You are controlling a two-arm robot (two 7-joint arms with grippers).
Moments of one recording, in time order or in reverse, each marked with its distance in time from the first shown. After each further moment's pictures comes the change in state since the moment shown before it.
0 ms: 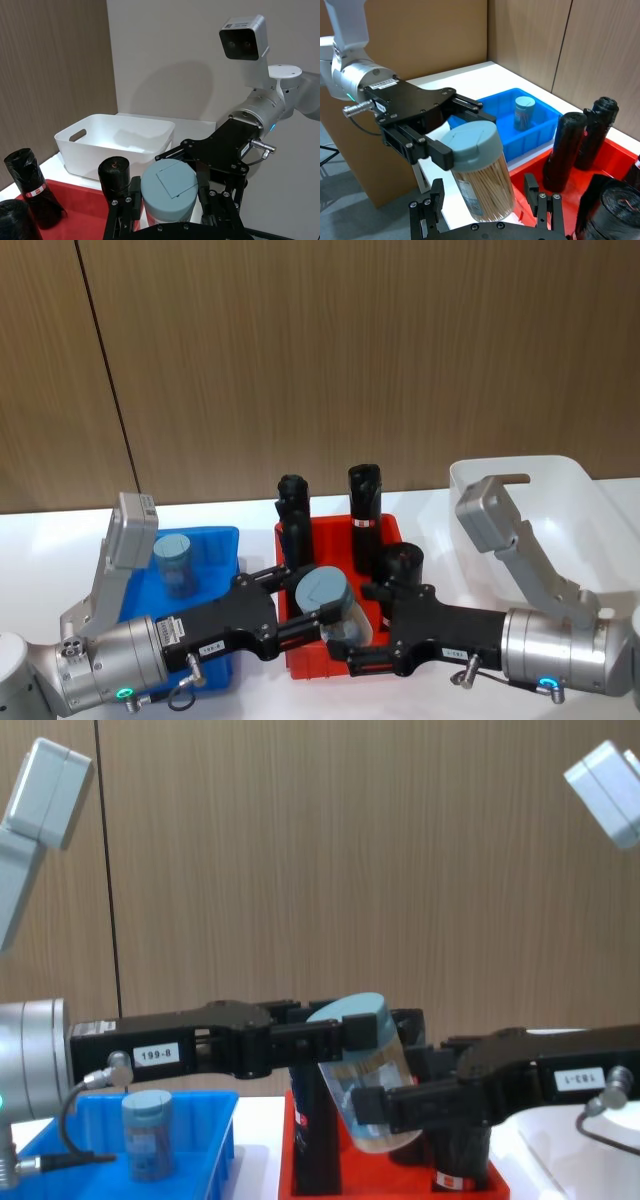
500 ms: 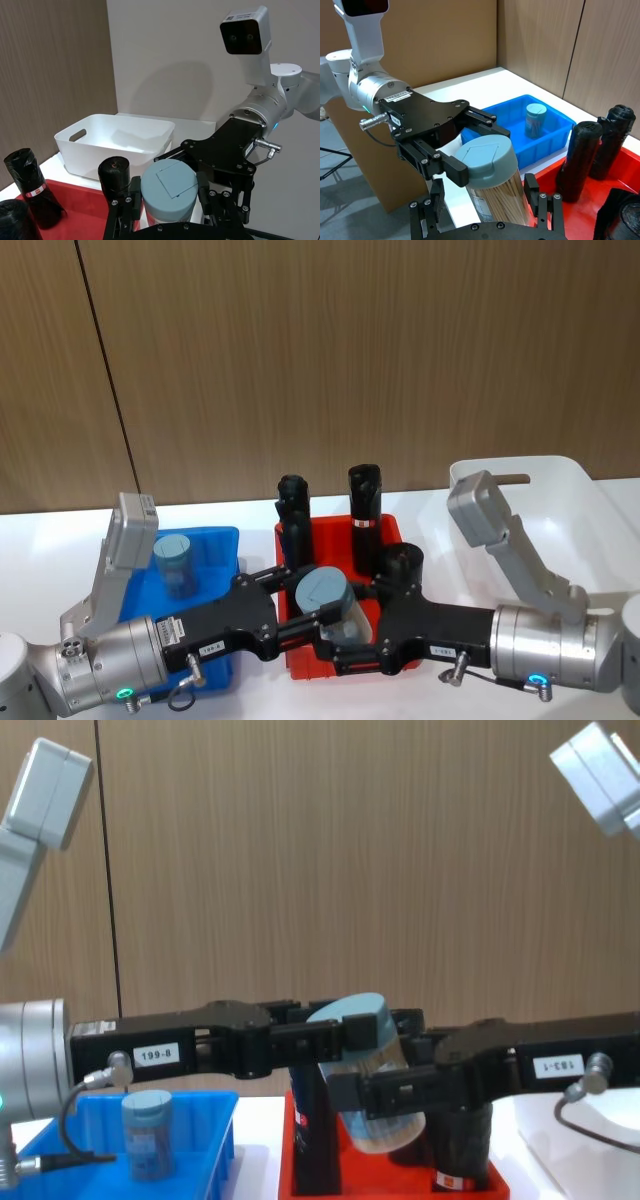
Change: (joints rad) left arm 0.000 0.000 0.000 0.000 0.000 0.000 0.000; right arm 0.017 -0.012 -0.017 0.003 0.031 0.011 0.013
